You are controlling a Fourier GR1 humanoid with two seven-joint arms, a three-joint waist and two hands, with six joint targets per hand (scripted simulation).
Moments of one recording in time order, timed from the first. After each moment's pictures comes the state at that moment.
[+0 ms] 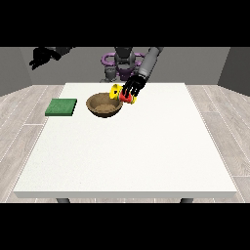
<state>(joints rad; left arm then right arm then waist) -0.98 0.12 -0.26 -0.38 -0.77 0.80 -0.17 -0.58 -0.39 -0.28 -1.11 -0.18 0.09 -0.14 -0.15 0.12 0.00</state>
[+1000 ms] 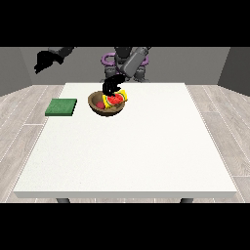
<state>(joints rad) -1.11 0.00 -0.75 -0.26 -1.40 0.62 0.41 -0.66 -0.33 -0.23 -0.98 -0.13 0.07 -0.21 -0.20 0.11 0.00</state>
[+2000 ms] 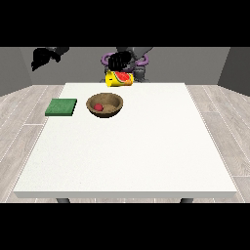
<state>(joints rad) -1.11 0.05 -0.64 -0.59 -1.34 0.44 0.30 -0.59 -0.44 -0.29 -0.89 -0.13 0.11 -0.23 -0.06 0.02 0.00</state>
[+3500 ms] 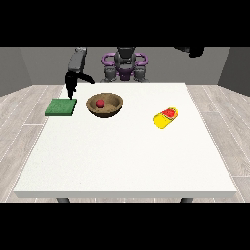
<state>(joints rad) -0.98 0.28 0.35 -0.94 0.22 -0.23 -0.04 -0.50 -0.25 -0.27 -0.97 -0.15 0.00 -0.25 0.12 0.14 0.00</state>
